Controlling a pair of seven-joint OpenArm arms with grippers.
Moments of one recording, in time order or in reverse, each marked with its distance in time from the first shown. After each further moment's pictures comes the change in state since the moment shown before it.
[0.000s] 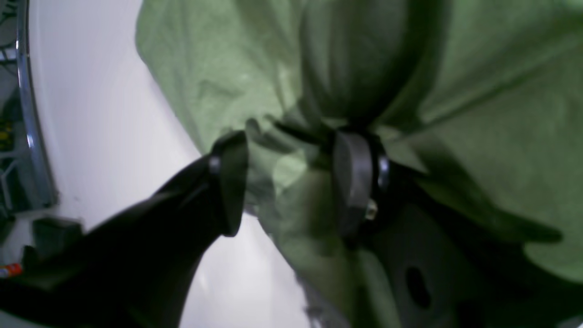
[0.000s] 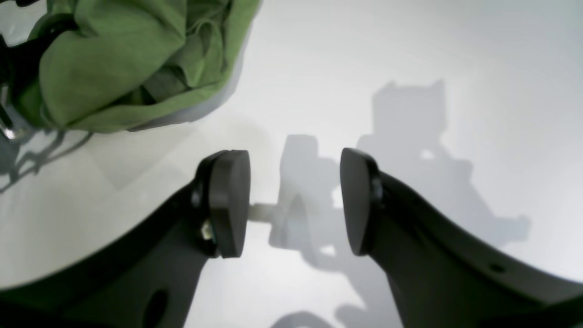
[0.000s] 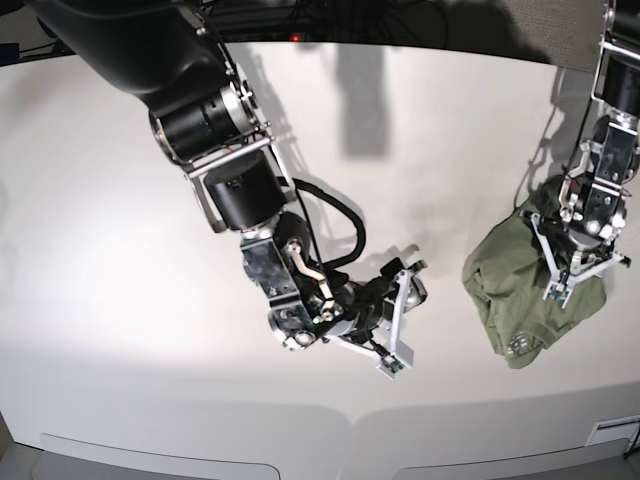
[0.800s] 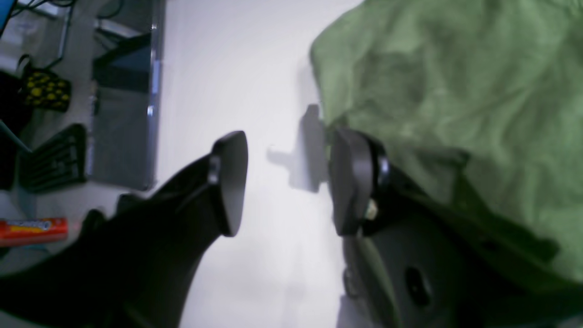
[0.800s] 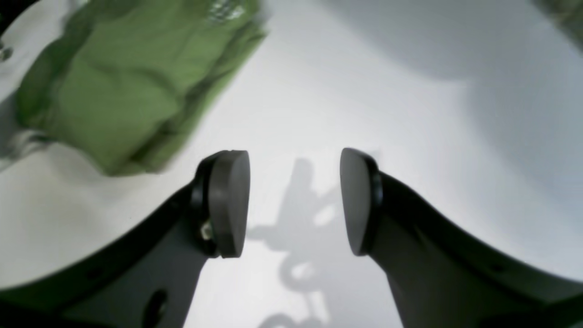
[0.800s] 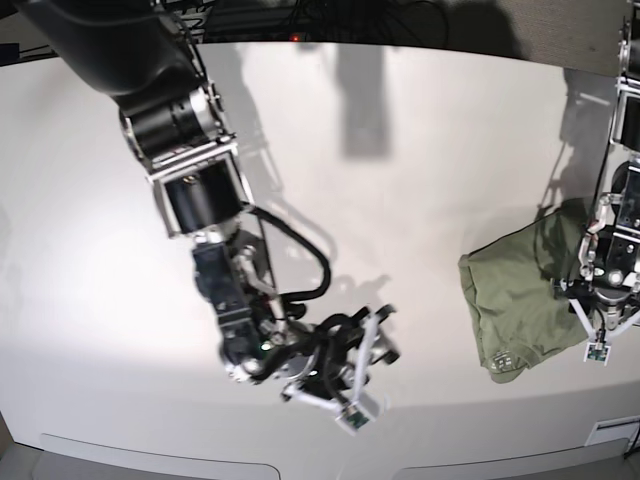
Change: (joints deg) left arm -7.6 -2.4 0.0 2.1 0.0 11.0 4.8; right arm -1.6 8.9 0.6 21.4 -0.2 0.1 -2.0
